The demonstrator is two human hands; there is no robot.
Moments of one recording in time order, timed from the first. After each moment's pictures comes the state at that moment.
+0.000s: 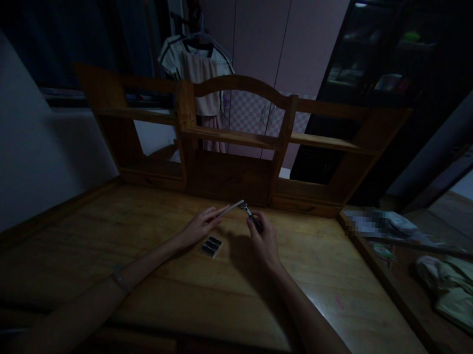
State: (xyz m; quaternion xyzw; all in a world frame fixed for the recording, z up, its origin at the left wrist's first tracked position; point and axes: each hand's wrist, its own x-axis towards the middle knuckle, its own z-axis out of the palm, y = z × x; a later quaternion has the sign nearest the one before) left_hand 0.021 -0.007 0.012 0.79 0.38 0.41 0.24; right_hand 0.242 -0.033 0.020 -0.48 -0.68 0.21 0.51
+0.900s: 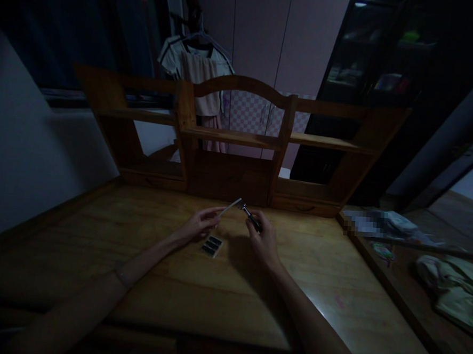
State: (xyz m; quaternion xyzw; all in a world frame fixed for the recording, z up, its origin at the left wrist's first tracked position) left_hand 0.018 -0.004 0.005 0.61 0.37 0.42 0.56; right_hand 0.242 -0.036 0.023 -0.47 -0.69 0.20 0.51
